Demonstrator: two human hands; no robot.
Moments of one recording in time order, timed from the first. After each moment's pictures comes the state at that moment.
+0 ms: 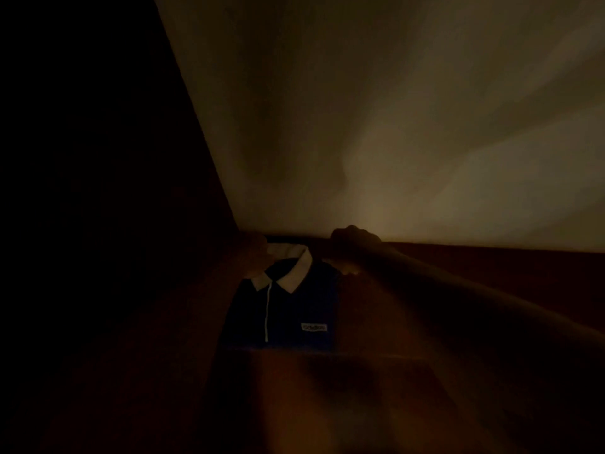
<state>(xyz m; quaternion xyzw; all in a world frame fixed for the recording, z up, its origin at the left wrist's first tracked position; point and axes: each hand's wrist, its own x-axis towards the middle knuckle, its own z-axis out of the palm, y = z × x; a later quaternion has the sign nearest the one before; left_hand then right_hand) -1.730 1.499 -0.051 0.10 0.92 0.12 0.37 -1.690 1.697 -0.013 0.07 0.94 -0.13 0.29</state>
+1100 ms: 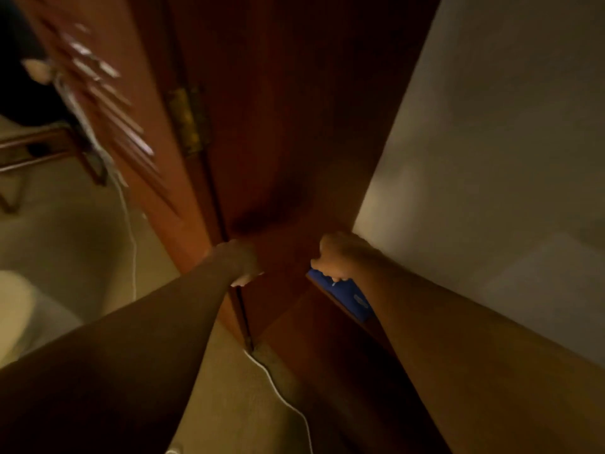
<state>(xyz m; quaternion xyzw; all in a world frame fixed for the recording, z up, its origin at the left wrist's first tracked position) -1.305 1.413 0.212 -0.25 0.92 0.12 0.28 -1.410 1.577 0.235 -0.32 0.91 0.01 0.27</state>
